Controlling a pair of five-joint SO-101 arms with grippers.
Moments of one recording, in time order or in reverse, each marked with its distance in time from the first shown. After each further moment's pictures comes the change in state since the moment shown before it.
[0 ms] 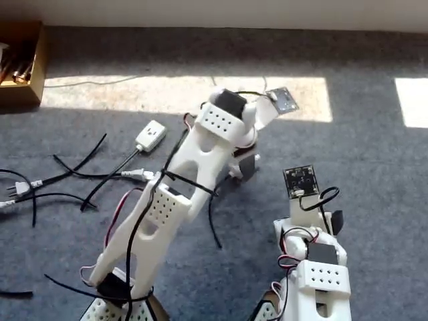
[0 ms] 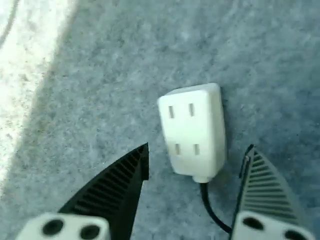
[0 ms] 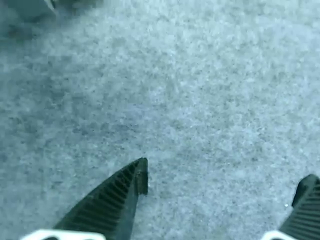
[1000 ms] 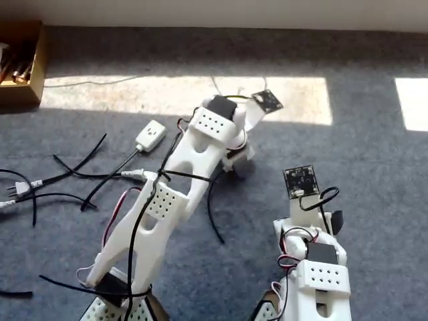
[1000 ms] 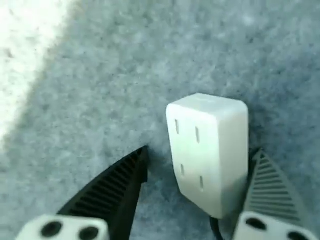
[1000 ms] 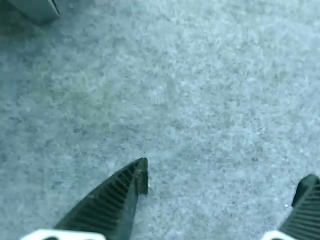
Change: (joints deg) left arm -4.7 9.8 -3.0 -3.7 2.9; right arm 0.0 0.0 0.0 0.0 0.0
